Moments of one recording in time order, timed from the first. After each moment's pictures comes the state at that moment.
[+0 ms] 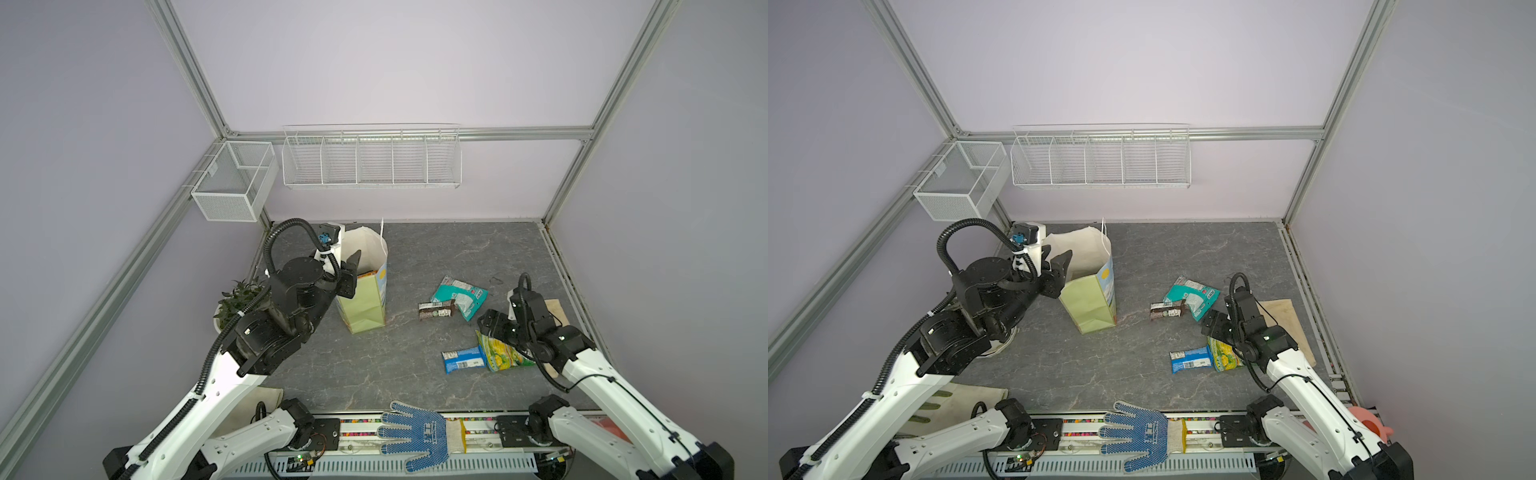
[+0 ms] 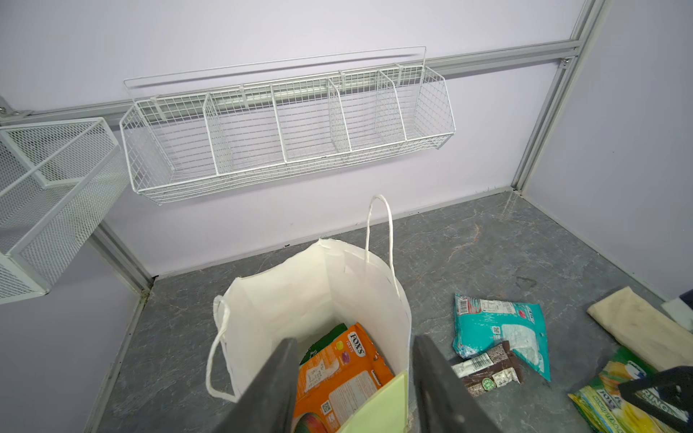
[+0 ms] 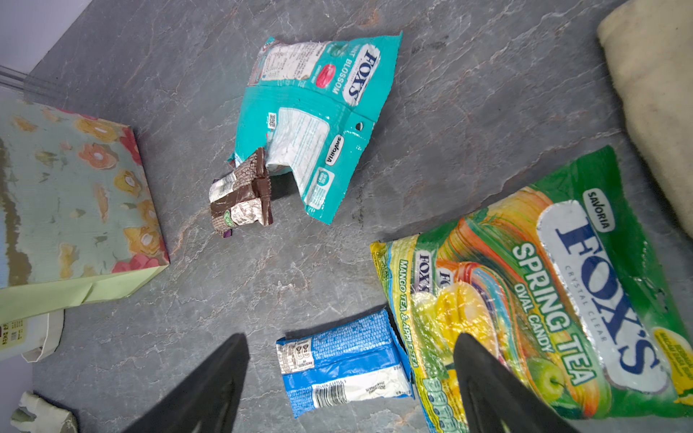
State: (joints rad) left arm -0.79 0.93 1.26 -0.55 -0.41 -0.06; right arm 0.41 0.89 0.66 -0.70 -0.01 0.72
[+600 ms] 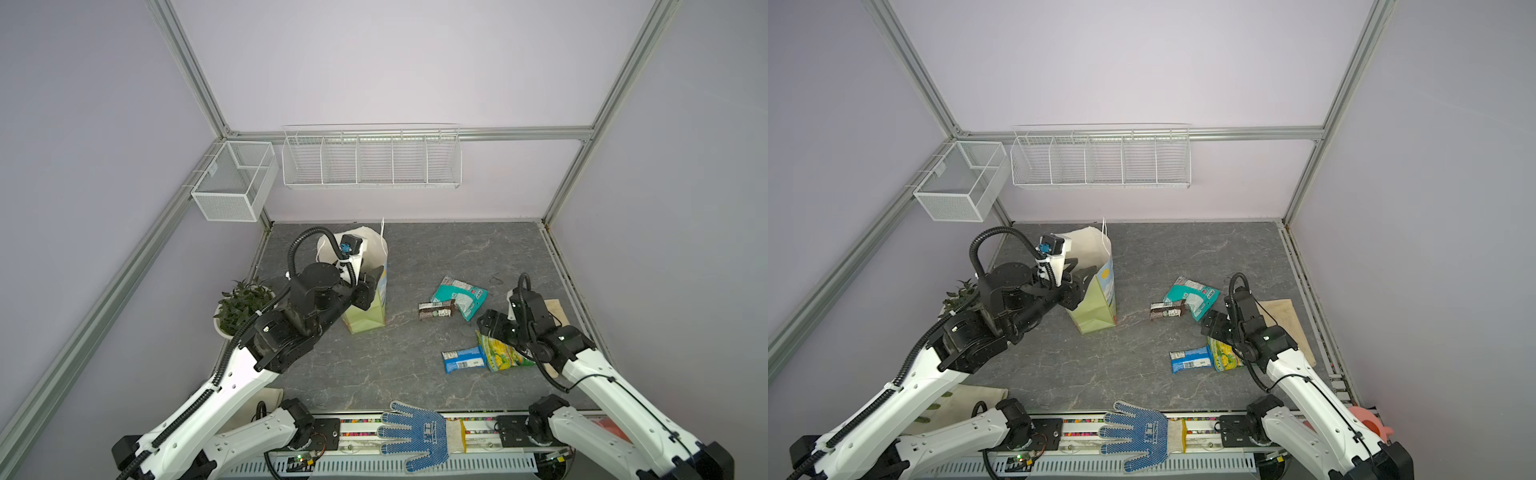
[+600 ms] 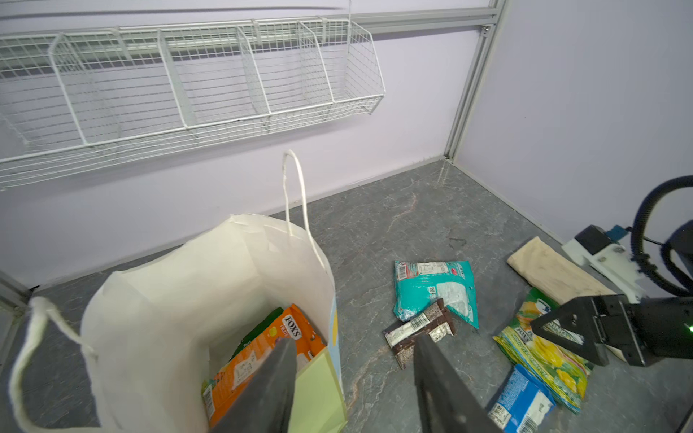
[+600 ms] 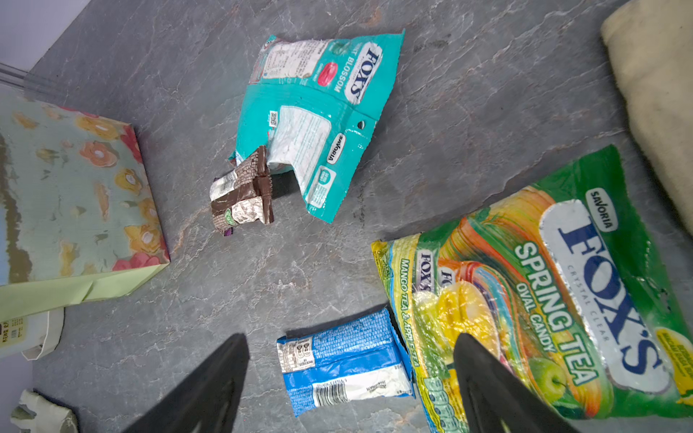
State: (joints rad) left arm -0.84 0.96 1.17 -0.50 -0.23 -0.11; right arm 0.42 0.89 0.66 -0.70 -0.01 0.72
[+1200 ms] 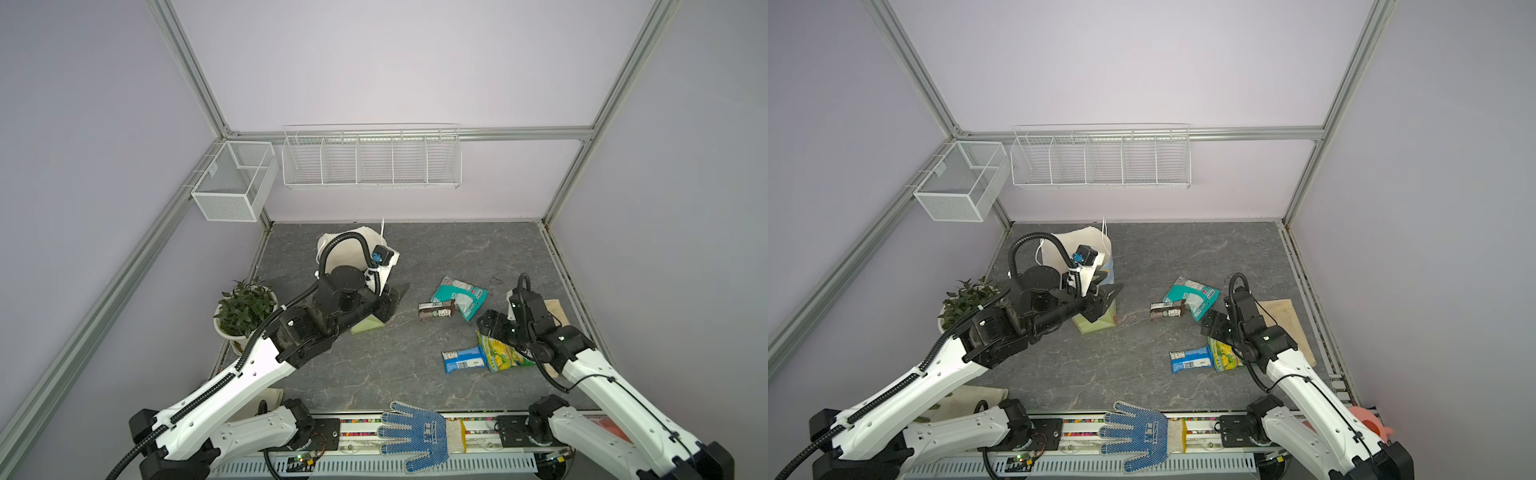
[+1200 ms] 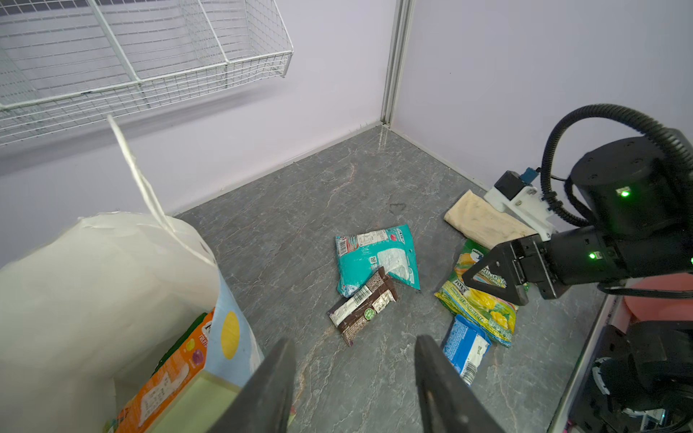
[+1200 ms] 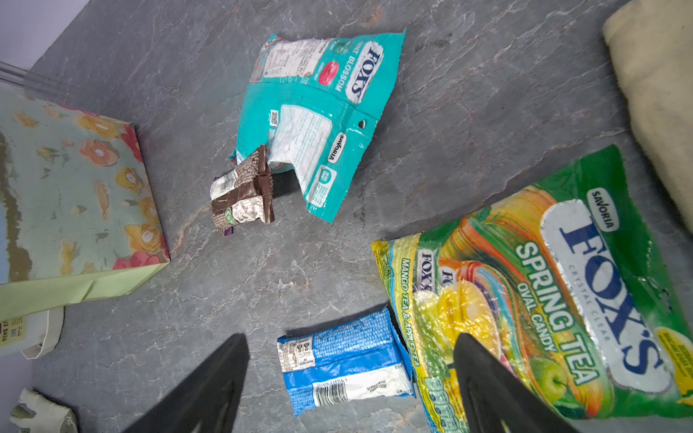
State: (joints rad) left arm -0.93 1.03 1.15 -0.46 -0.10 -0.10; right arm 0.42 0.89 0.66 -0.70 -0.01 0.72
